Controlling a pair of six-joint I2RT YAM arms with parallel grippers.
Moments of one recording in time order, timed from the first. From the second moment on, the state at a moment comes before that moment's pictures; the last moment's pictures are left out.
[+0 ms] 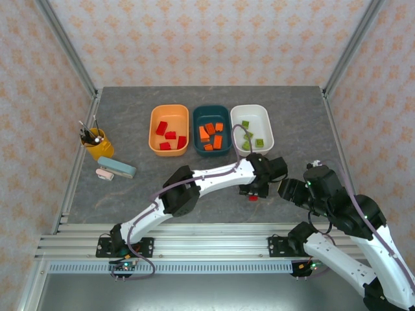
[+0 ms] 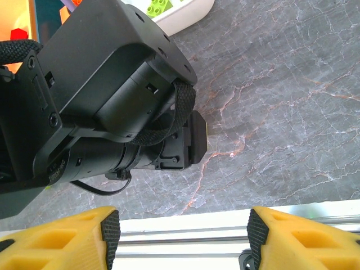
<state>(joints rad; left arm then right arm) -1.09 2.47 2.24 -1.23 -0.05 -1.01 0.61 0.57 1.05 -1.39 0.12 0.86</state>
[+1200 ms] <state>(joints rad) -0.95 2.18 1.96 -1.19 -0.14 -0.98 0.61 0.61 1.05 -1.20 -0.04 0.77</state>
